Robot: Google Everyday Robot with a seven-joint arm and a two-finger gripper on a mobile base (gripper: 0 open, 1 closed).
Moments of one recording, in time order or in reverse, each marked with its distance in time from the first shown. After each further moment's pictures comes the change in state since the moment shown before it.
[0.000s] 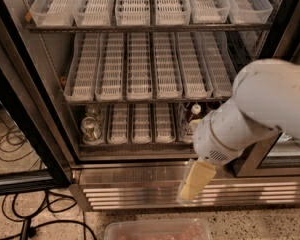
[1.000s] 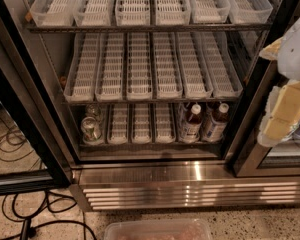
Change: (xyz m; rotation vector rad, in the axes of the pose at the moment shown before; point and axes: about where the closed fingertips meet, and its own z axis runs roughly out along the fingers) arm 0.029 -0.065 -0.194 0.150 0.176 -0.025
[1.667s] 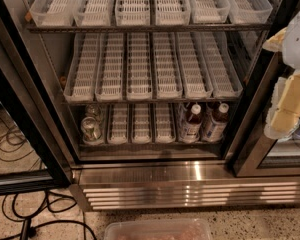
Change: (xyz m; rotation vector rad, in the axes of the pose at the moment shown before) arm 0.004 -0.009 -0.012 0.008 0.025 -0.012
